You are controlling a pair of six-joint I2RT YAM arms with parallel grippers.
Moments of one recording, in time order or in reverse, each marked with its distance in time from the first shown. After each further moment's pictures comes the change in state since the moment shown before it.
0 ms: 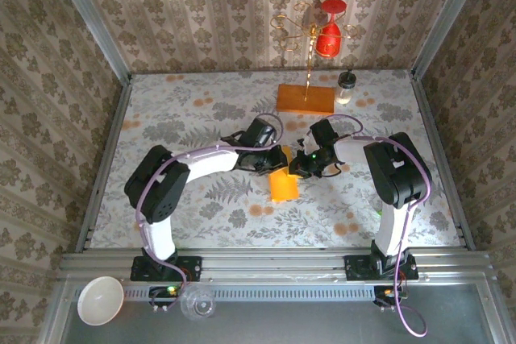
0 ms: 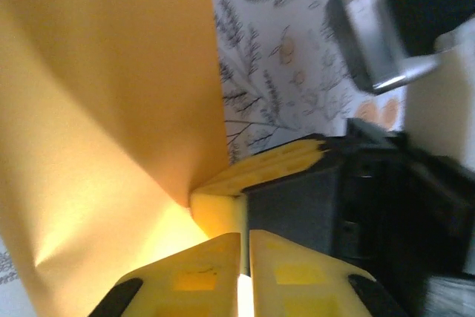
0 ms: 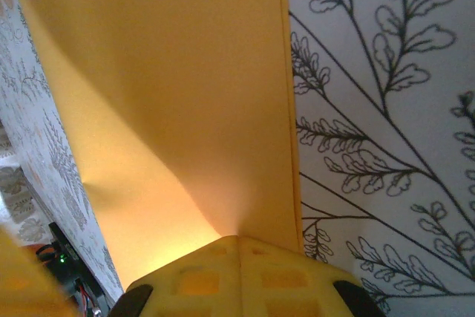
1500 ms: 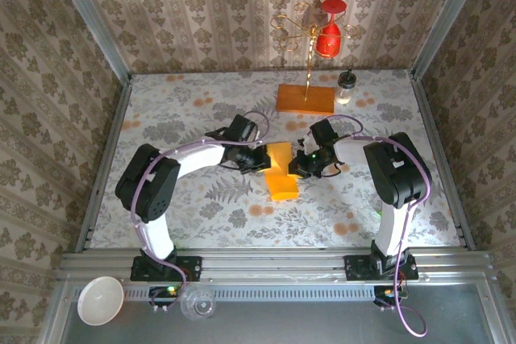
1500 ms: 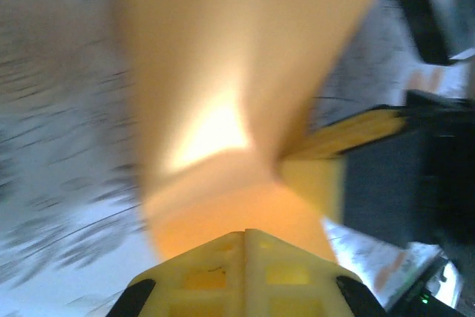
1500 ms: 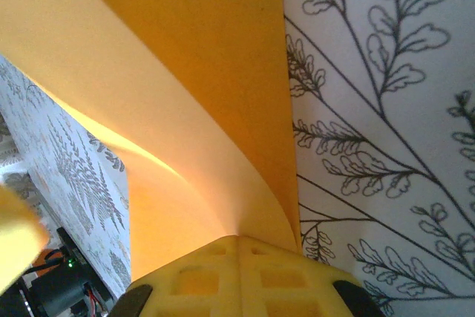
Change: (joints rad) left arm 0.113 -0.034 -0.021 -0.092 0.122 0.205; right arm 0.000 0.004 -0.004 0.005 0.000 0.034
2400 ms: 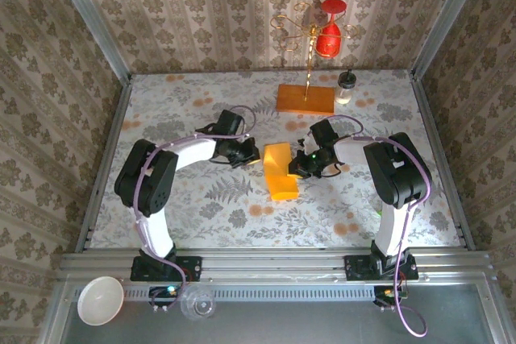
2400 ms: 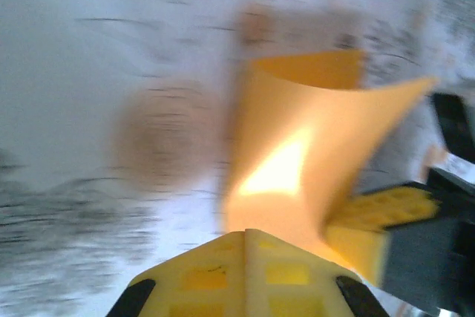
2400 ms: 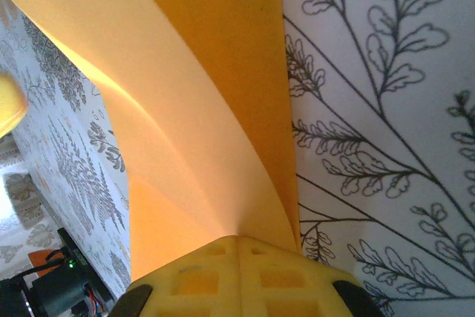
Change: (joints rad) left arm 0.099 0.016 -0.013 0.037 -0.011 -0.016; right arm 0.000 0.000 -0.005 0.010 -0.001 0.004
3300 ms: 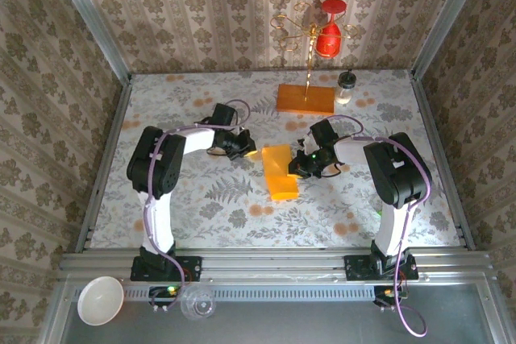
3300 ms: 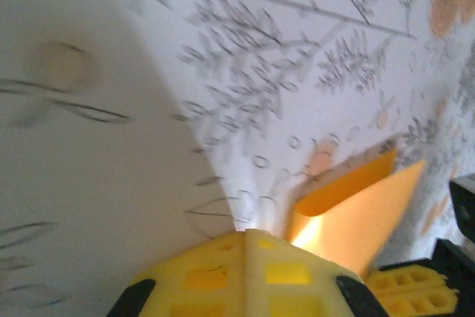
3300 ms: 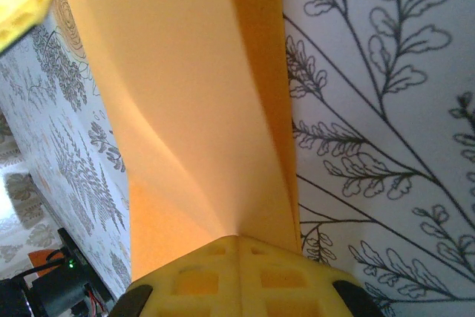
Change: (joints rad) left arm 0.141 0.179 0.105 0.022 0.070 0.038; right arm 0.000 0.000 -0.002 0.005 -0.001 0.000
